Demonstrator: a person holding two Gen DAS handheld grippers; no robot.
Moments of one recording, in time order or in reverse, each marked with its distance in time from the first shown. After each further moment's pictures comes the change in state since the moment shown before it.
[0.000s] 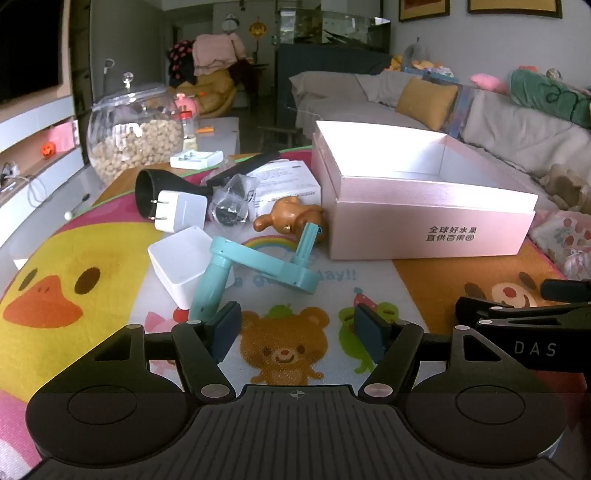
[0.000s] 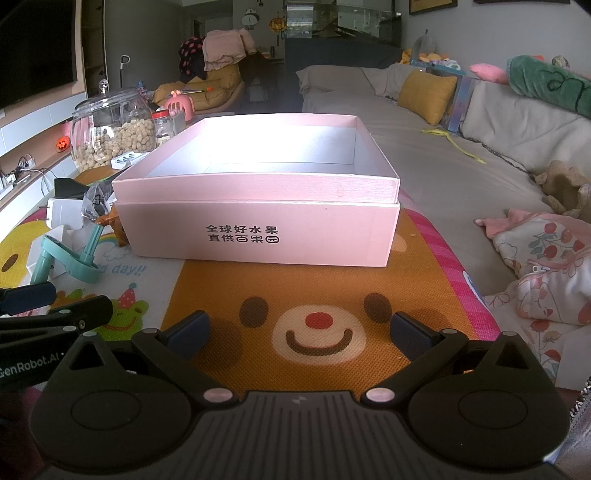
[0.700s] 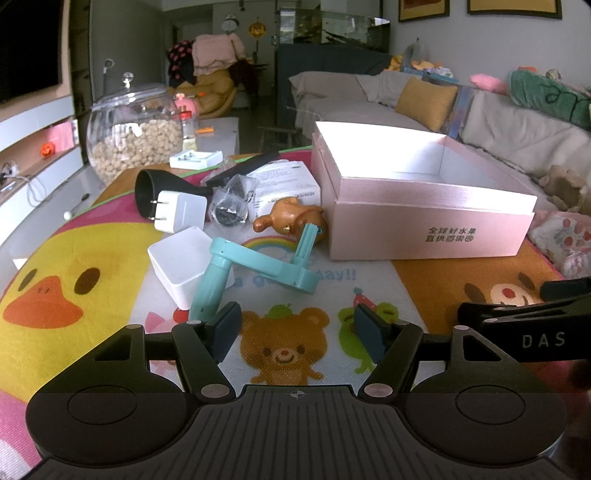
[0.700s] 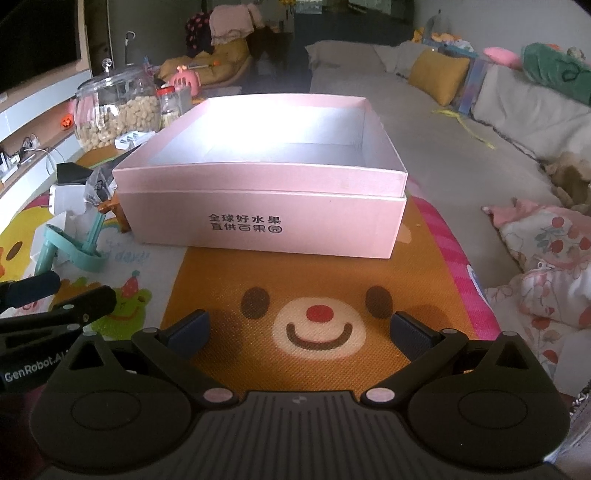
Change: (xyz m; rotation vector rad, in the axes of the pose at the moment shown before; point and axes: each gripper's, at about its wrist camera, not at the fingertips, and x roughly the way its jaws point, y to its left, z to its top) left arm -0.002 0.003 0.001 -0.007 -0.003 -0.010; right arm 0.005 0.000 0.015 -0.020 0.101 0.022
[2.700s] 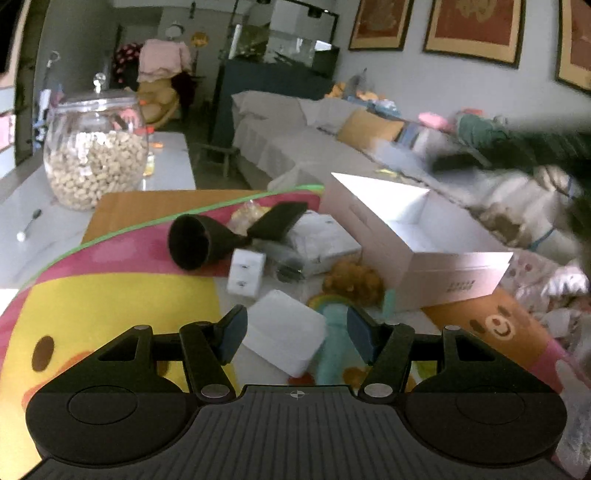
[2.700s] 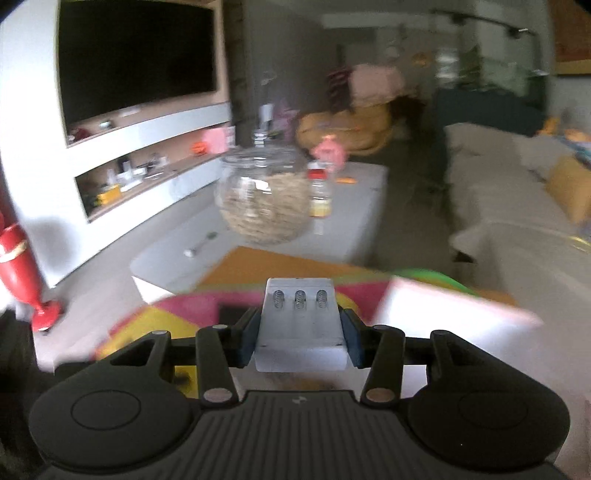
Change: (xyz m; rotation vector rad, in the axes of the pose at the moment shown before) left arm 0.005 0.132 0.034 0.000 -0.060 -0.287; right arm -0.054 0.087 0.122 -0.228 -0.199 0.345
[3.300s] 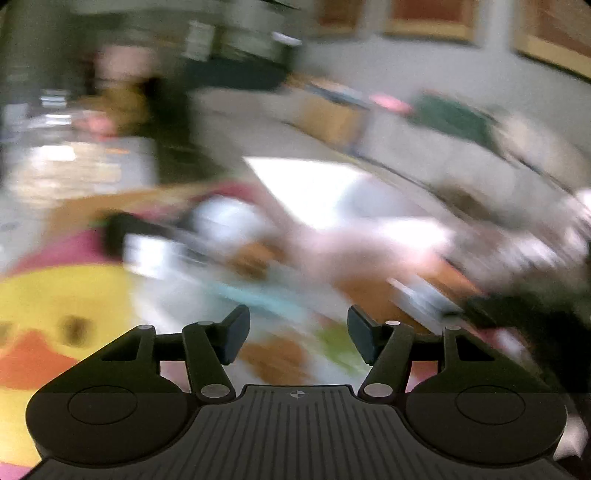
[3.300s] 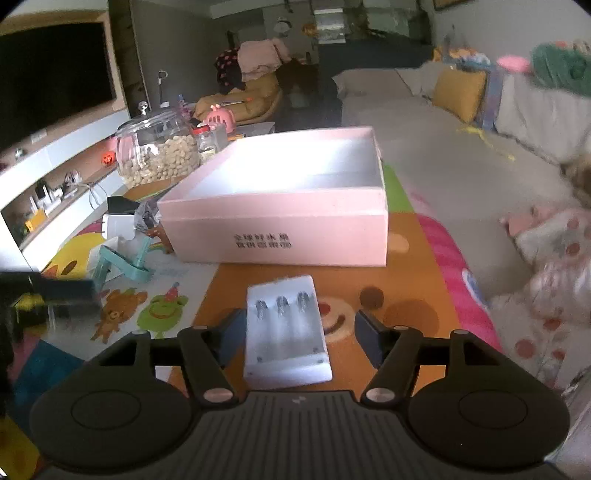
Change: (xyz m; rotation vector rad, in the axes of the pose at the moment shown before) left arm -0.018 -0.055 -0.012 0.023 -0.007 -0.008; right arm -0.047 -0.075 -0.164 0.268 0.064 -0.195
